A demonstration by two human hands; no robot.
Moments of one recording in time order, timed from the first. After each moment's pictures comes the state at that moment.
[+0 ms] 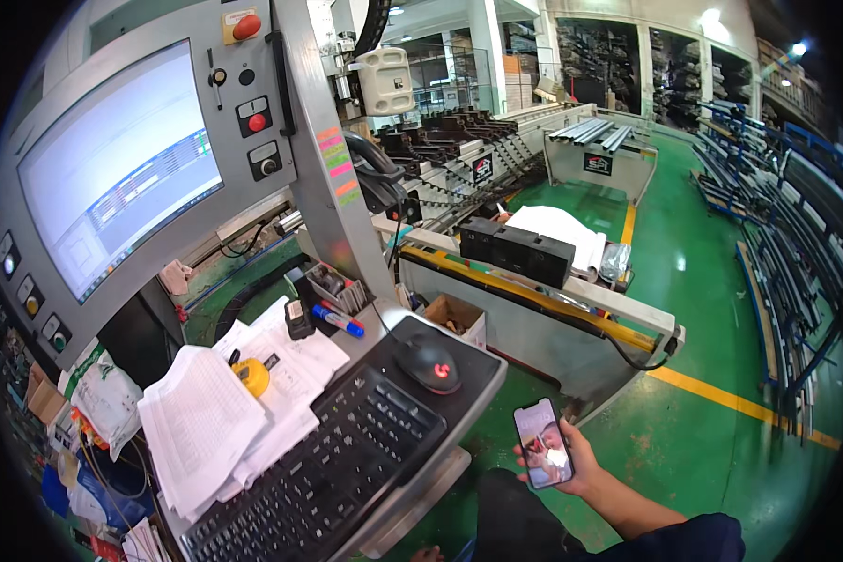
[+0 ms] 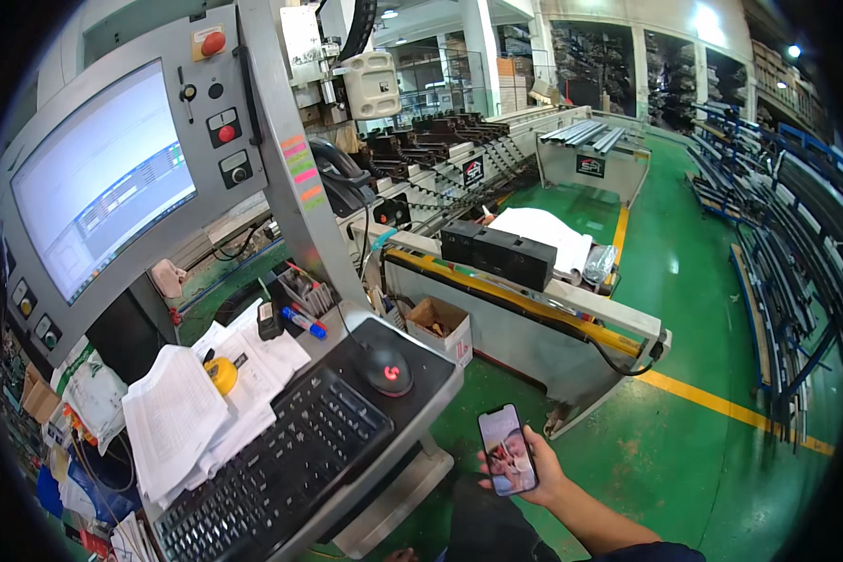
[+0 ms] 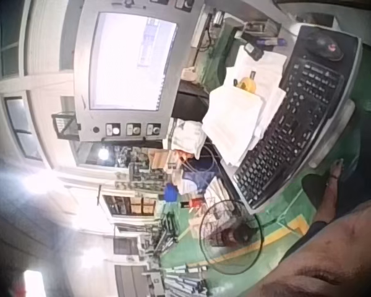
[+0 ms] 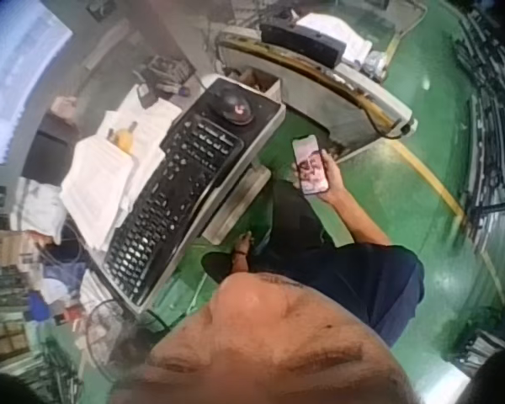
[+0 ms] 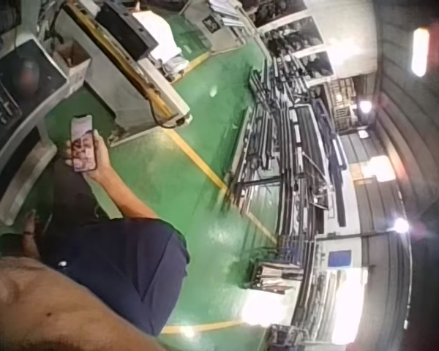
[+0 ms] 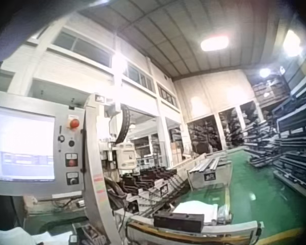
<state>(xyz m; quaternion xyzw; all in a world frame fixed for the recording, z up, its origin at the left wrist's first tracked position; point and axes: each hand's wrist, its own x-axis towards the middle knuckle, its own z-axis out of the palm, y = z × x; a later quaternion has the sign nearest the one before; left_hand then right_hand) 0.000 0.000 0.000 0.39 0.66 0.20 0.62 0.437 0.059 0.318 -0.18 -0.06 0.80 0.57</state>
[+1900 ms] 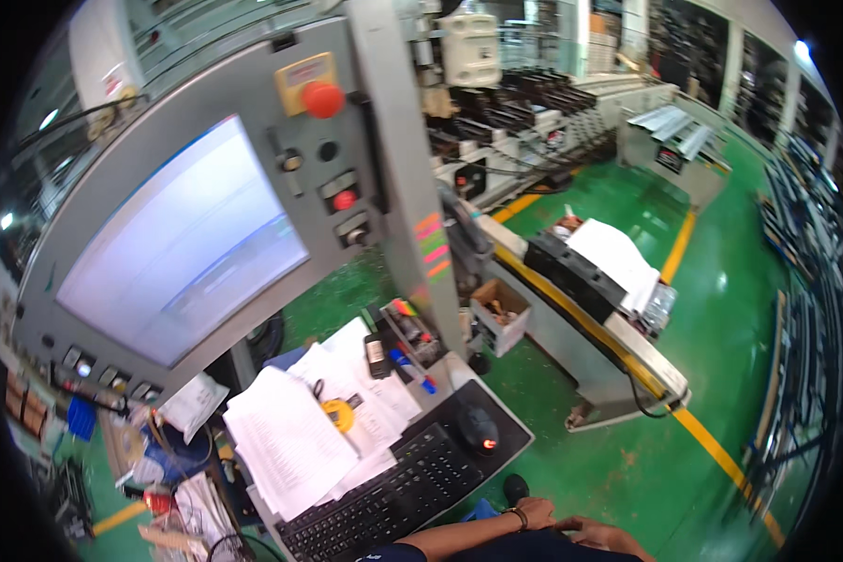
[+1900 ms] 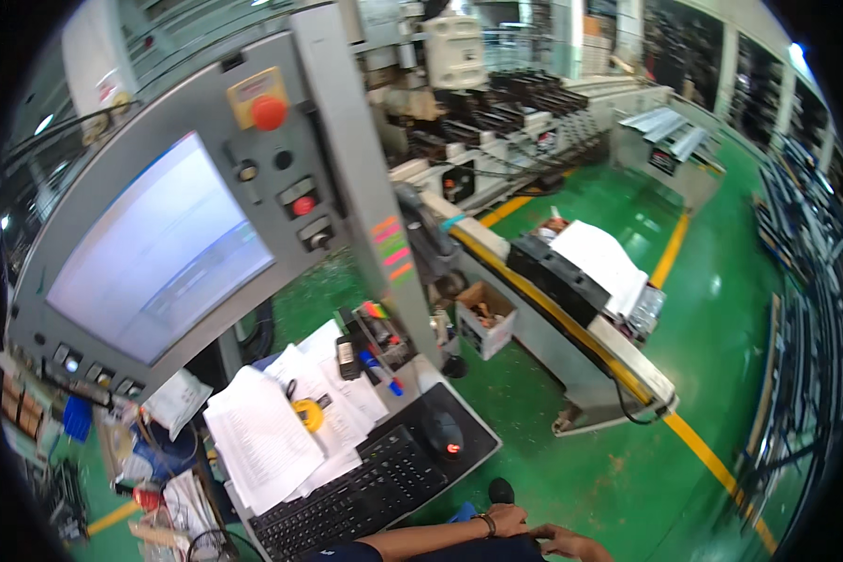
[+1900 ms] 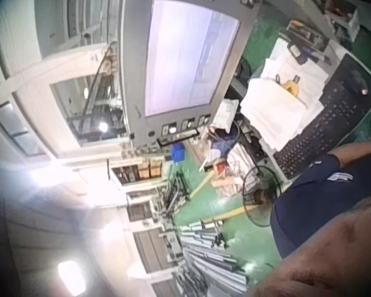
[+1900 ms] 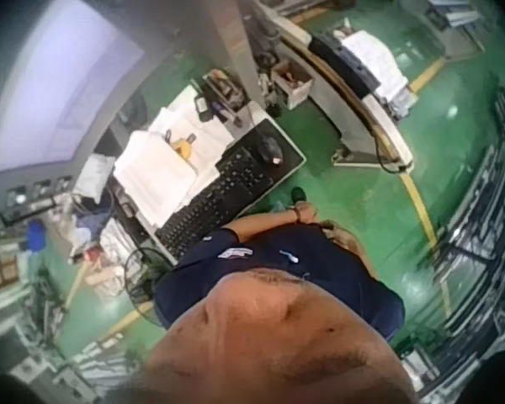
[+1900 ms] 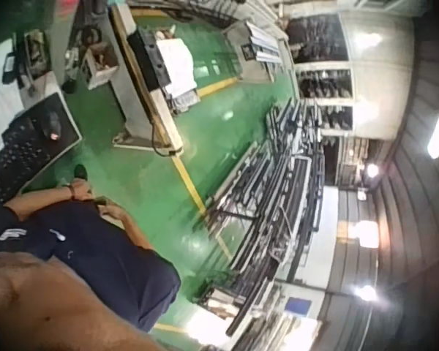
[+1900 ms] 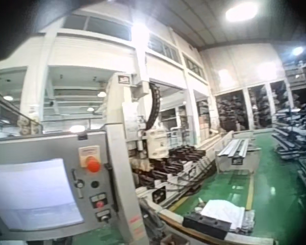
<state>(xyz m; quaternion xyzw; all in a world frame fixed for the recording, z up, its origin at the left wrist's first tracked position) 0.293 0.071 0.333 0.84 0.27 -0.10 0.46 0.516 -0.073 0.422 -0.59 -0.25 0.75 0.15</state>
